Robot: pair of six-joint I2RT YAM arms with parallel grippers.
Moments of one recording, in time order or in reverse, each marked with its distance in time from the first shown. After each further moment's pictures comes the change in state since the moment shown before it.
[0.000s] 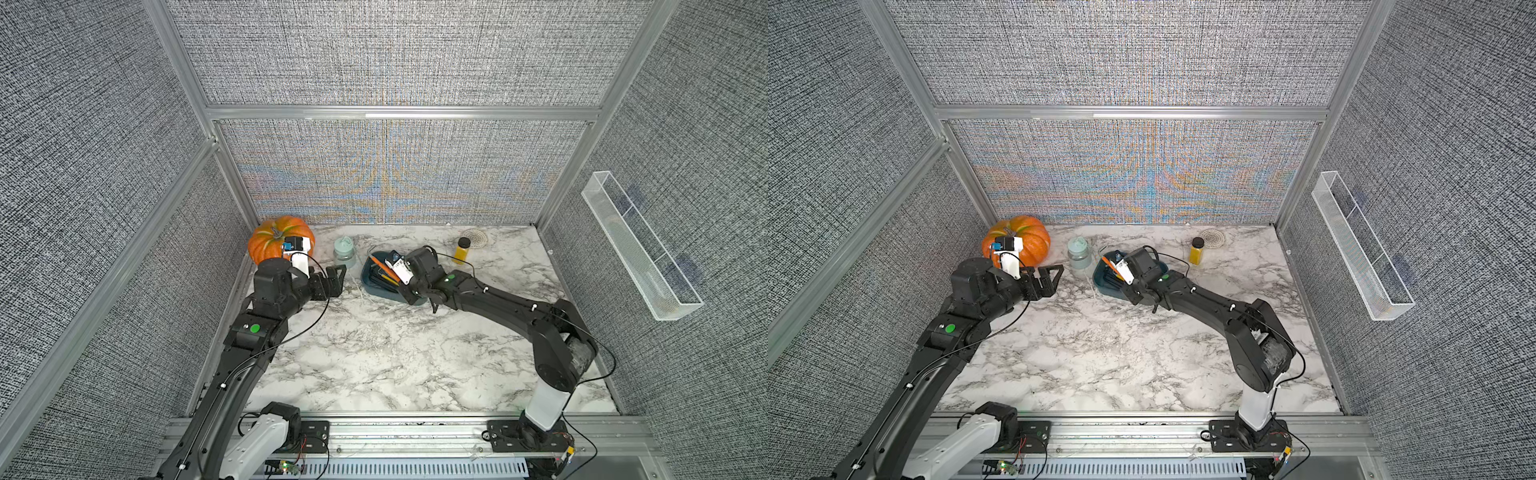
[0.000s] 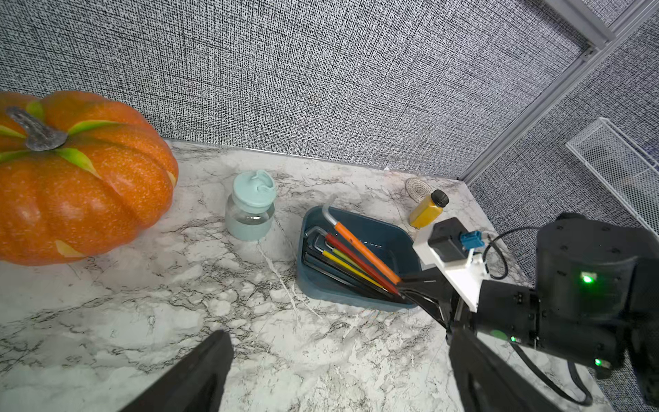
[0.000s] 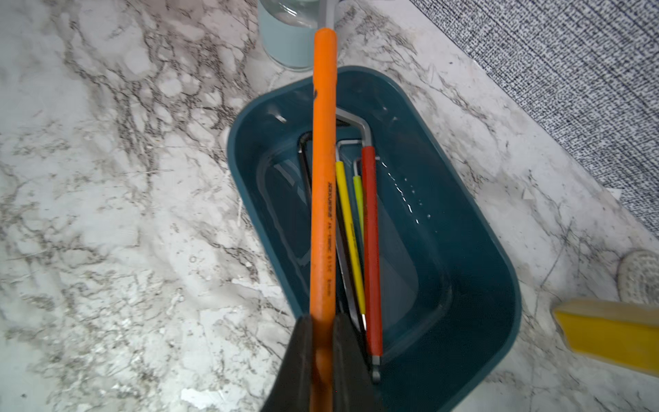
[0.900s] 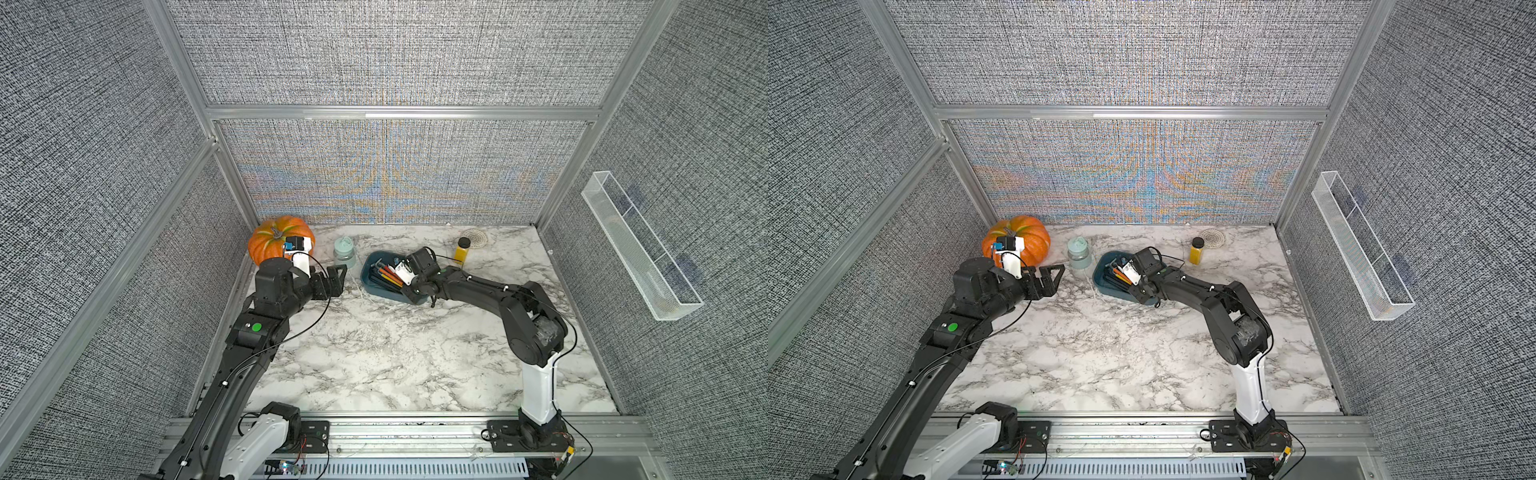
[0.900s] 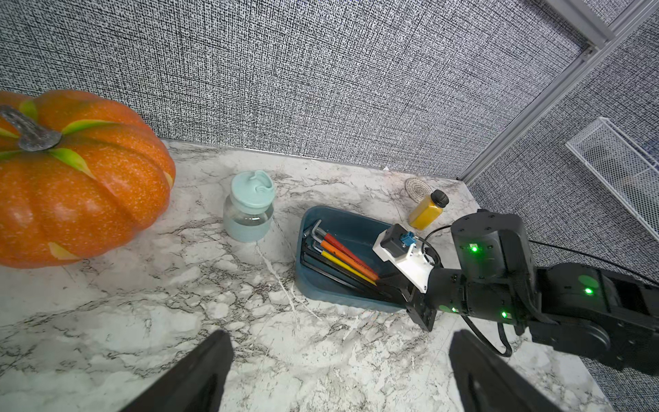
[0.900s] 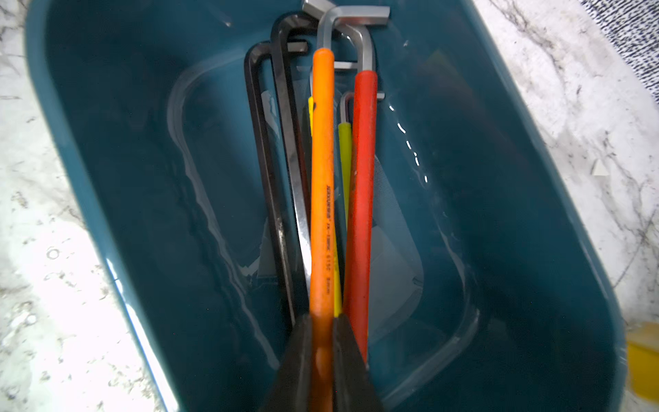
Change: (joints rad) left arm 0.000 0.004 -0.011 0.019 0.003 0.000; right arm -0.085 0.216 0.087 -0.003 -0.037 -0.087
